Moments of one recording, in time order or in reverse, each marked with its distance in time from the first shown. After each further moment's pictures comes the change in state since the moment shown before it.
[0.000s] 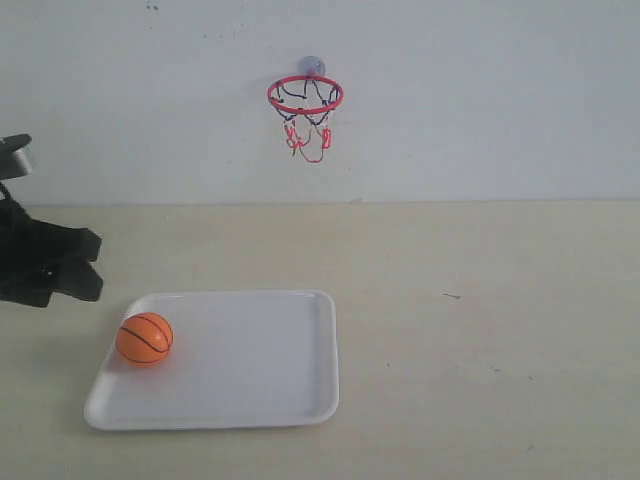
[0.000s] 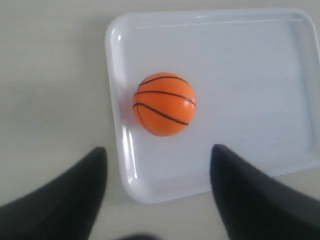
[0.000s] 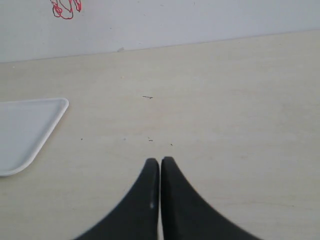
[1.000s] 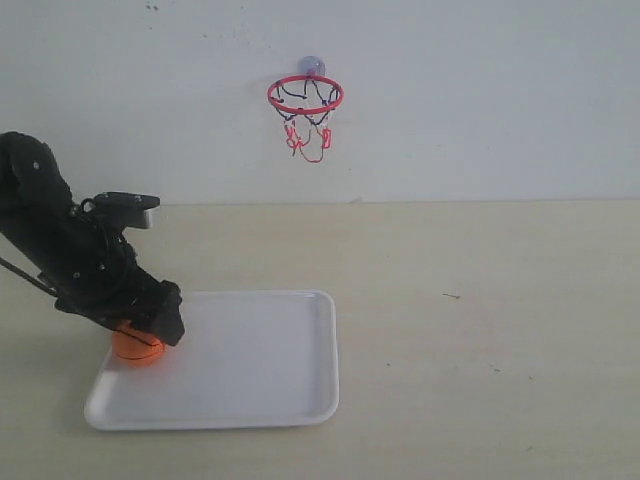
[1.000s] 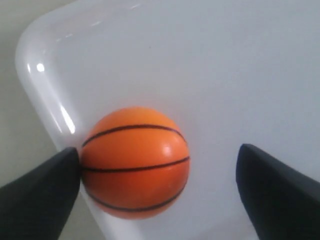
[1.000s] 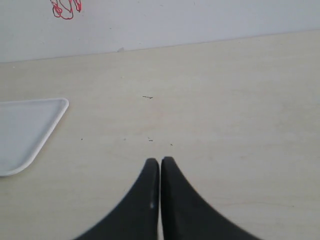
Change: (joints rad) left arm -0.124 0.379 -0.216 0.089 0.002 0.156; right arm 0.000 0.000 0.000 0.000 0.000 0.000
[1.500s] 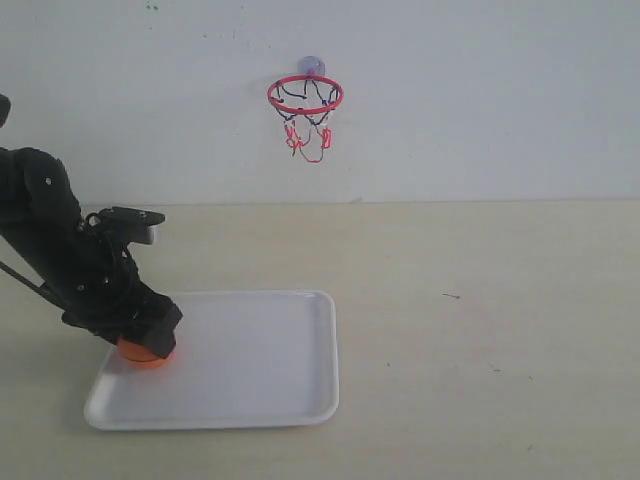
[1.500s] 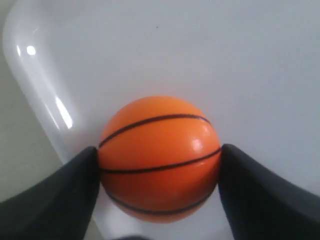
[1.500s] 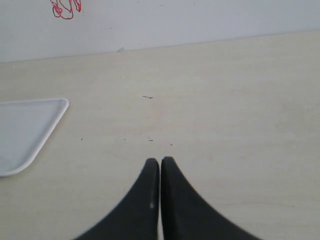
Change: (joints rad) left arm -0.008 0.037 0.000 0.040 -0.002 -0.026; right arm 0.000 0.000 0.000 0.000 0.000 0.000
